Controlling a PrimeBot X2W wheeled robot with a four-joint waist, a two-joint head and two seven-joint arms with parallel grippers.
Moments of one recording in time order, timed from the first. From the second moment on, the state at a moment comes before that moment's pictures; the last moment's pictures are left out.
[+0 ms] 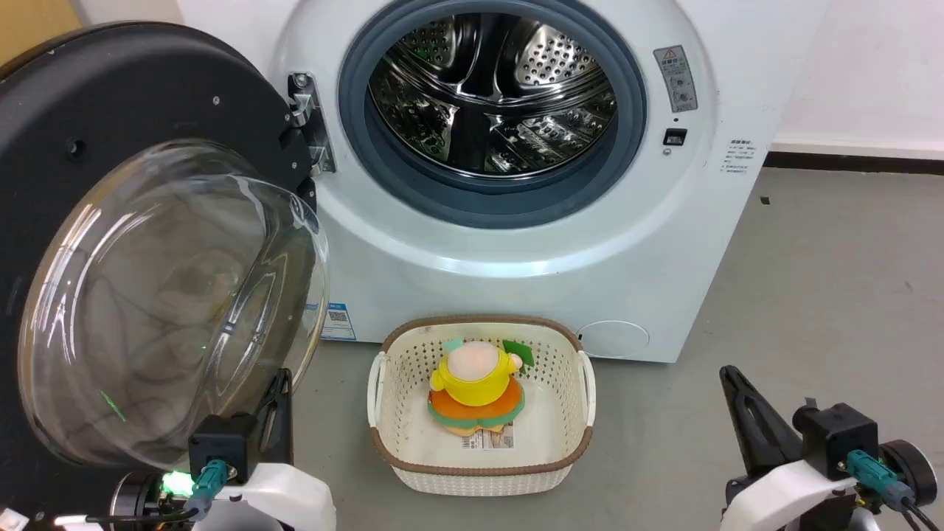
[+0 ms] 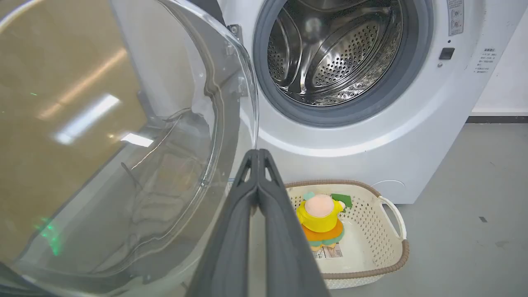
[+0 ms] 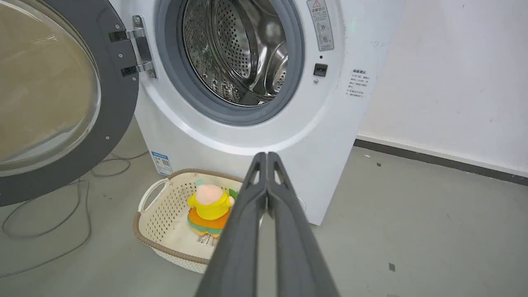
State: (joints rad) left arm 0.02 0.05 0.00 0.00 0.00 0.00 0.00; right arm 0.01 -0.05 0.00 0.00 0.01 0.13 0.00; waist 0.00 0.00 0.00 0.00
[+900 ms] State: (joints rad) left arm 0.02 0.05 0.00 0.00 0.00 0.00 0.00; right arm 0.01 -0.05 0.00 0.00 0.01 0.13 0.00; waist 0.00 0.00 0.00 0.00
